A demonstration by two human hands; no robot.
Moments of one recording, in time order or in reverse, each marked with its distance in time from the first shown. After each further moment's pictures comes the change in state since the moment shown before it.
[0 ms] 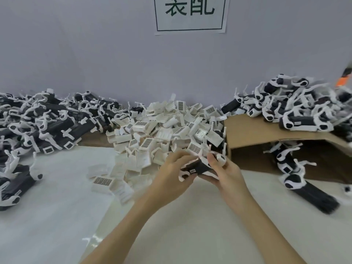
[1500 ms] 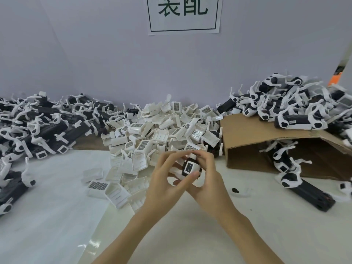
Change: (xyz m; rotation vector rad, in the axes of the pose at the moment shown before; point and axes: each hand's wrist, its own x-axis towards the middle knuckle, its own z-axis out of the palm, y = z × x) left_hand -0.018 0.023 -0.003 -0.383 0.143 -0.160; right_hand -0.018 0.025 0.015 -0.719 -0.157 -0.479
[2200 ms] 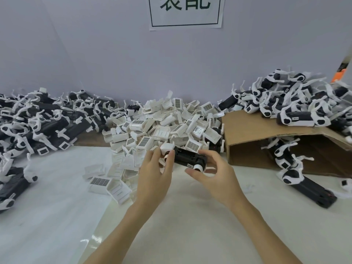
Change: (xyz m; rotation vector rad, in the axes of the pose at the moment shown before) left_hand 0.011 -0.018 -0.015 0.292 0.169 -0.254; right_hand 0.010 0.006 -0.019 -0.027 0.058 0.281
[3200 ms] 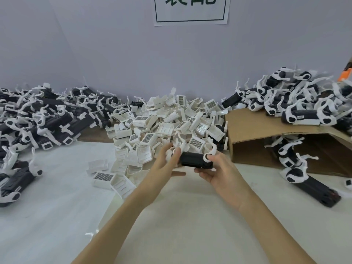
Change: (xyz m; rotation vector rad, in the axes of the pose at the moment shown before) left_hand 0.002 0.006 -0.012 -0.488 -0.429 -0.267; right_hand 0.006 -0.009 -0.002 0.840 -0.151 0.421
